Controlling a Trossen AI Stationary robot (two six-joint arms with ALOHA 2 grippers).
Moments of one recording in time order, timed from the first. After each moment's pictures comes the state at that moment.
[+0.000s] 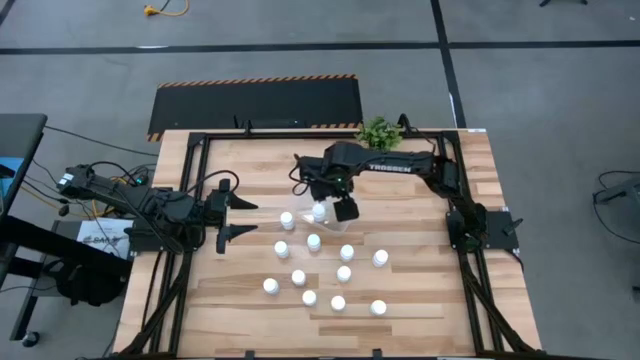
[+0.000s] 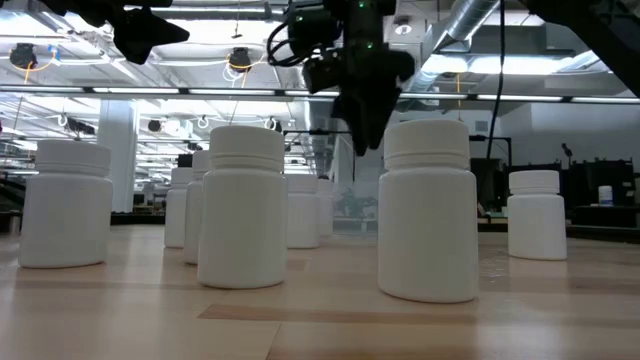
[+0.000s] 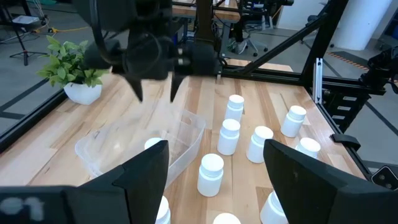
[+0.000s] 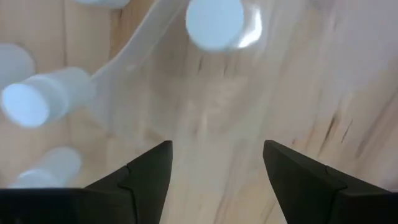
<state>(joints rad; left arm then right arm) -0.30 0.58 0.51 -0.17 -0.35 -0.20 -0.14 2.18 2.08 -1.50 -0.03 -0.37</state>
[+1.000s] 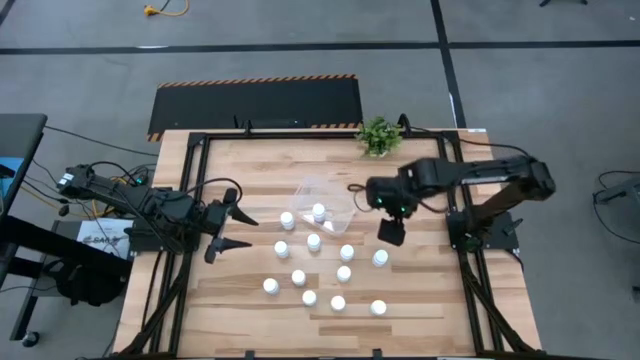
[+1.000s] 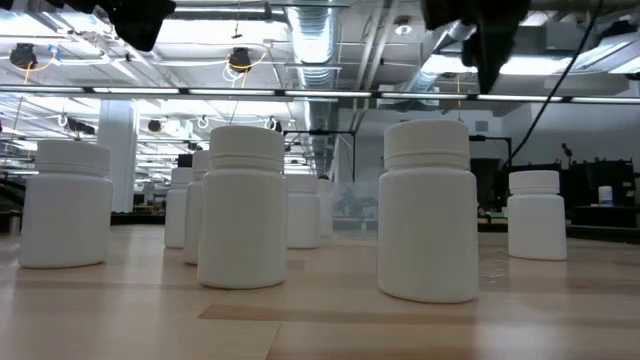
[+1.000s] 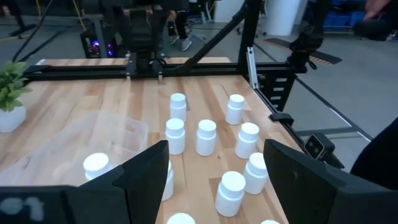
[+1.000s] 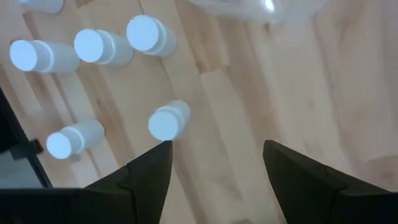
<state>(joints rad) -0.30 0.58 0.51 -0.14 -0.09 -0.10 0.06 1.47 1.39 -1.30 -0.10 0.38</state>
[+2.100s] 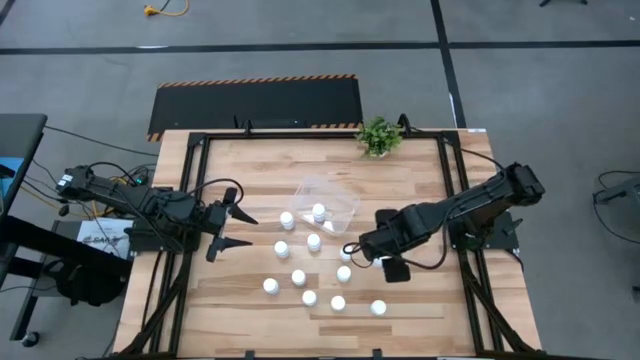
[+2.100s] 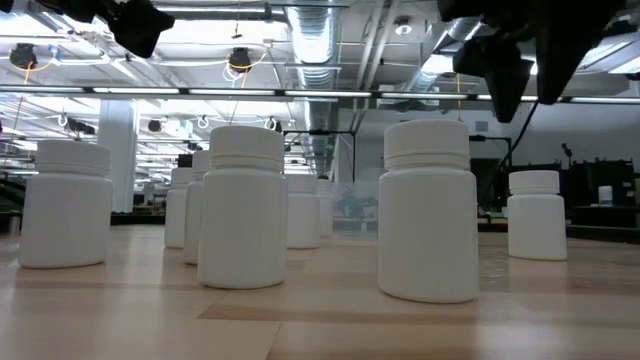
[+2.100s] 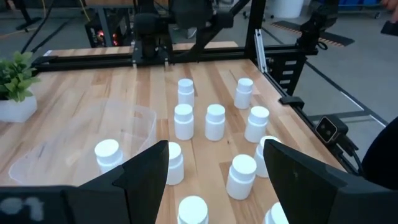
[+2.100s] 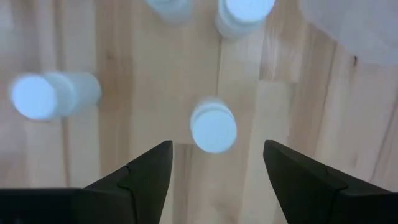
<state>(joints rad) -0.28 0.58 0.51 -0.20 -0.09 -0.06 0.34 1.60 1.29 -1.14 0.01 0.20</state>
